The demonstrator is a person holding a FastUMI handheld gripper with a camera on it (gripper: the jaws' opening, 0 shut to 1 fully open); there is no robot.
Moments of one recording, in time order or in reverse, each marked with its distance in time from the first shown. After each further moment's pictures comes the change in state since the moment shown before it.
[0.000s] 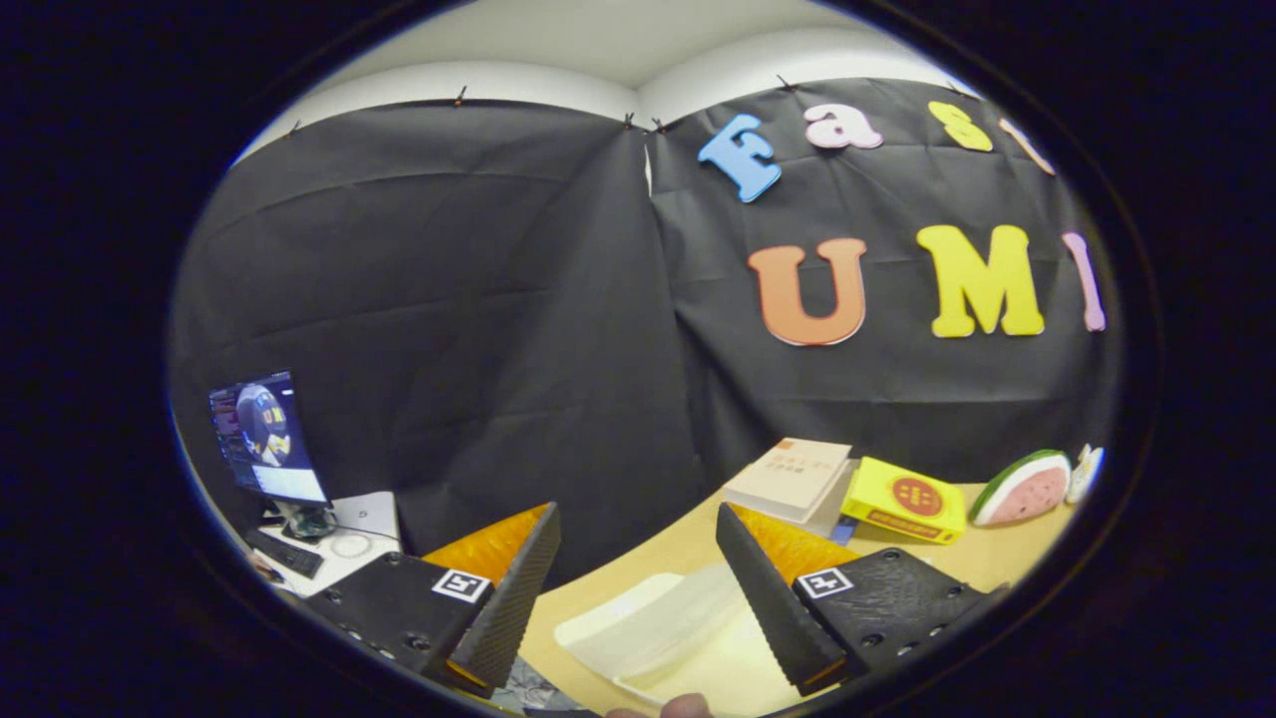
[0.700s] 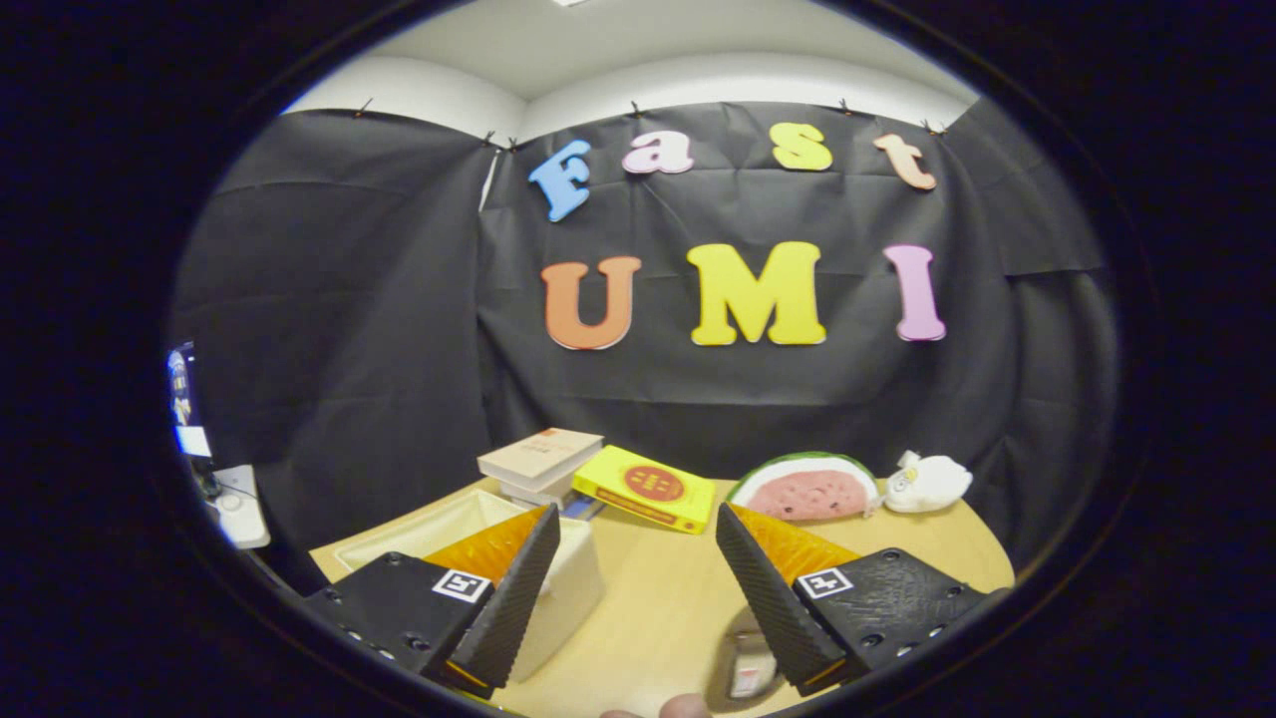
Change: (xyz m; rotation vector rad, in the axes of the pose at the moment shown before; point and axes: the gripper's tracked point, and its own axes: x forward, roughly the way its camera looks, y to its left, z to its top) arm -0.172 -0.278 -0.053 -0.002 -0.018 -0.461
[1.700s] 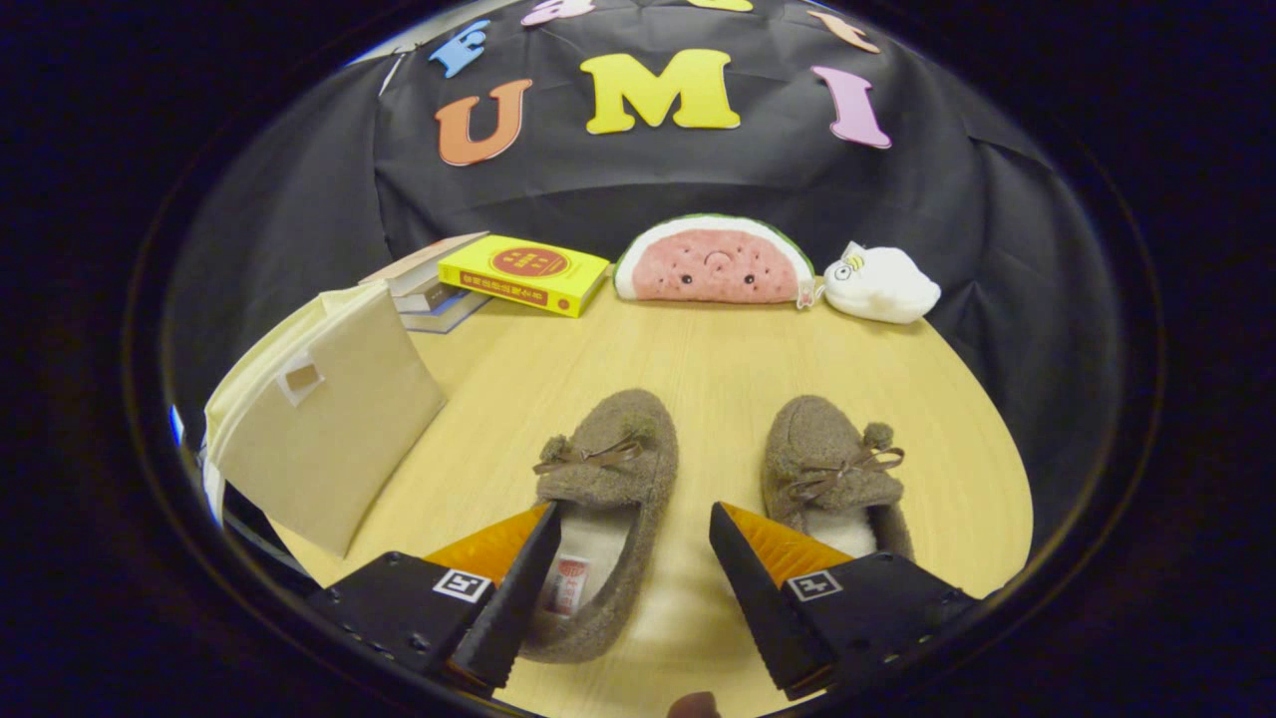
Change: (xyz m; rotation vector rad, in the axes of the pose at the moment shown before) arm 0.026 -0.120 -0.216 0.073 0.565 -0.094
